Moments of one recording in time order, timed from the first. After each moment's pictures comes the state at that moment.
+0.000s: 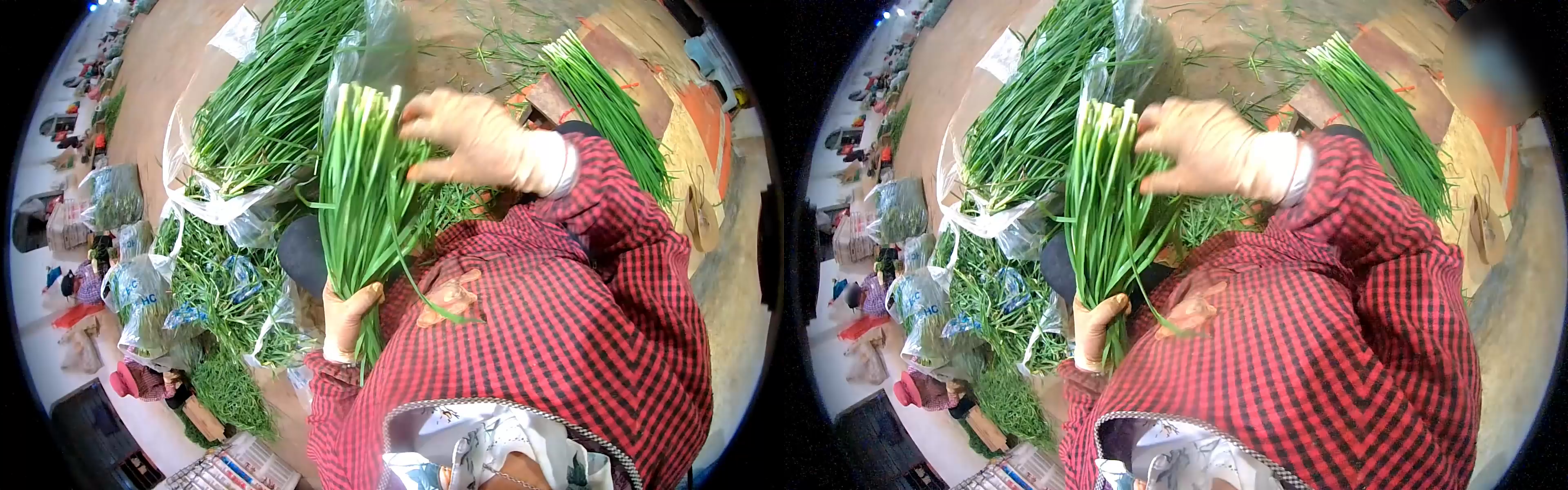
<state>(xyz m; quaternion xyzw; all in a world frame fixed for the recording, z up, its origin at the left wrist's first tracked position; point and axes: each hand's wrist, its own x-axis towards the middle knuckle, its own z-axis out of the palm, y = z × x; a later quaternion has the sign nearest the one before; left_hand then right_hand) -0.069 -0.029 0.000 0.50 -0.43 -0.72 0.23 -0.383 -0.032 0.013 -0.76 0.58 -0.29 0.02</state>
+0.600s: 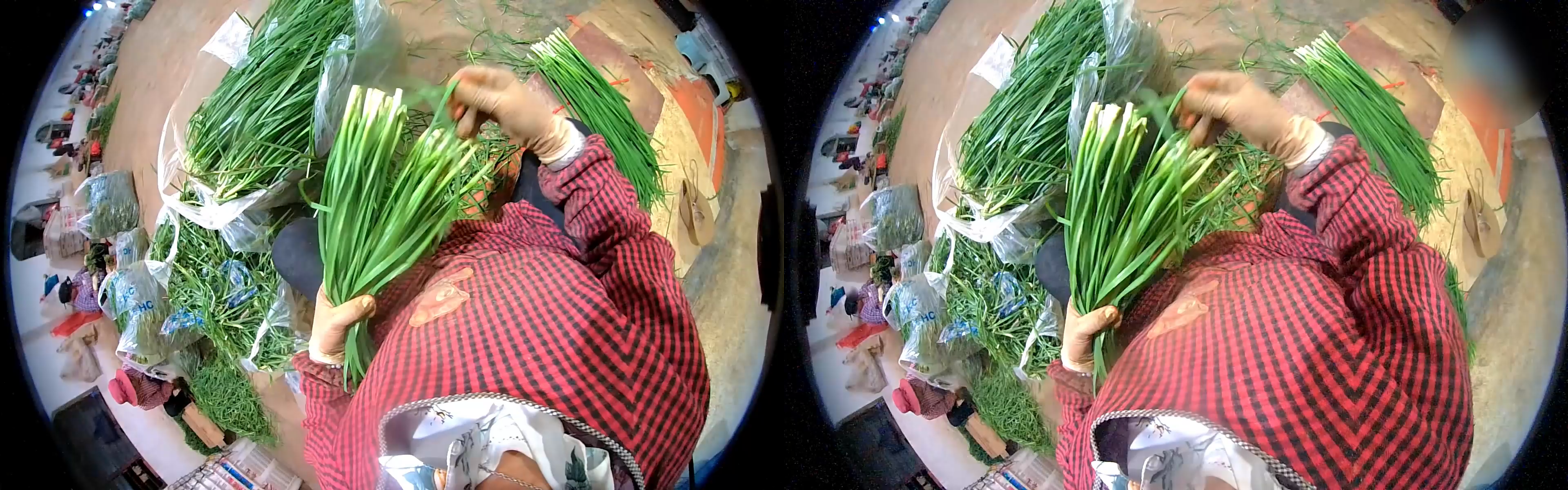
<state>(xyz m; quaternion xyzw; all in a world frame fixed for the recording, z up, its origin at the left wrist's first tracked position) -0.061 -0.033 0.013 0.46 -0.40 -0.77 0.18 -0.442 -0.015 -0.004 -0.40 0.48 -0.57 0.53</state>
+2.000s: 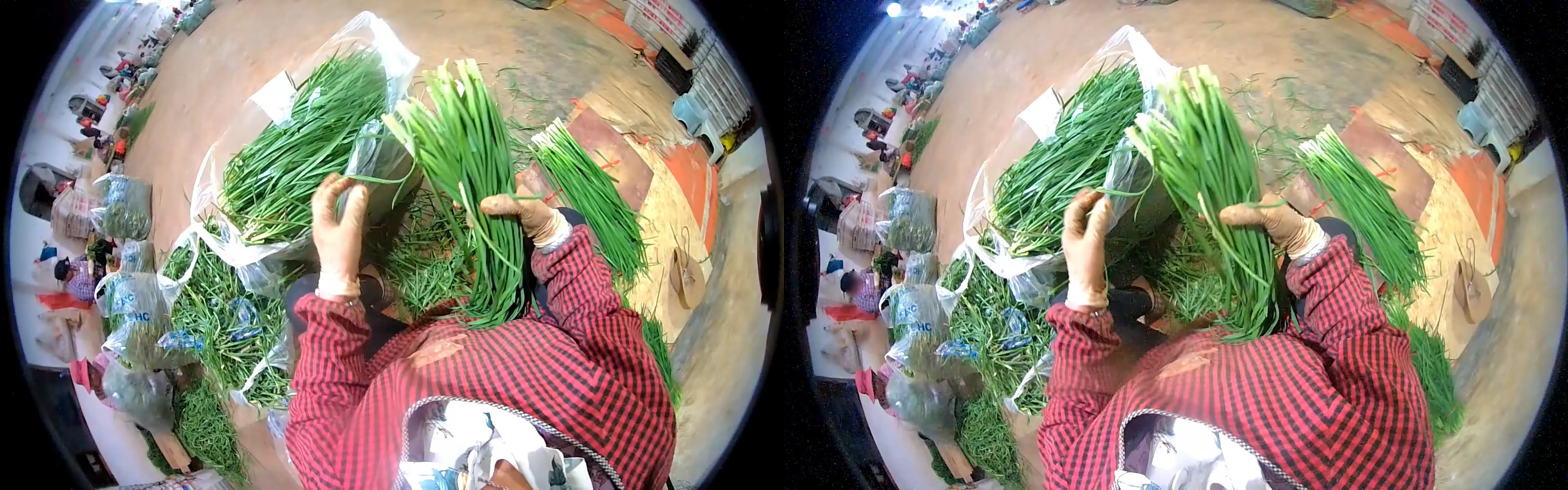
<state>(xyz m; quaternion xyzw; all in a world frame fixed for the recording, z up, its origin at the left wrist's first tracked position) -0.208 -0.148 0.006 0.35 -0.64 -0.48 0.48 -0.451 0.012 -0.005 -0.41 0.42 -0.59 0.56</state>
